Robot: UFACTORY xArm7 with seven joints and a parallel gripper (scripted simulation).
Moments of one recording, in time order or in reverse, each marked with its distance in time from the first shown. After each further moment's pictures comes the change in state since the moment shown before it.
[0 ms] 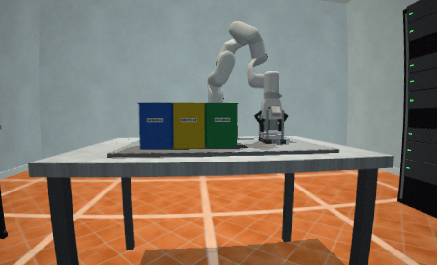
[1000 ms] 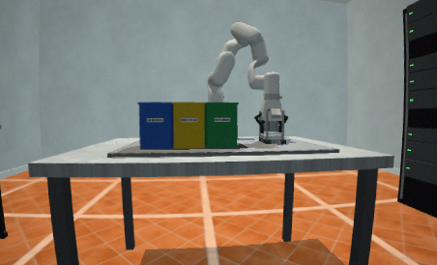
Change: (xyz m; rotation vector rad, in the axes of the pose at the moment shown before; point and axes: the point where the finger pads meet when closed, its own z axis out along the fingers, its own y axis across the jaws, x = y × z) arm 0.000 0.000 0.008 -0.001 0.000 0.000
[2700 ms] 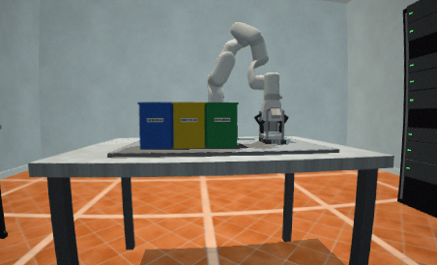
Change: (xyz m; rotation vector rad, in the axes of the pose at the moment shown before) arm 0.000 0.000 0.000 0.000 0.000 0.000
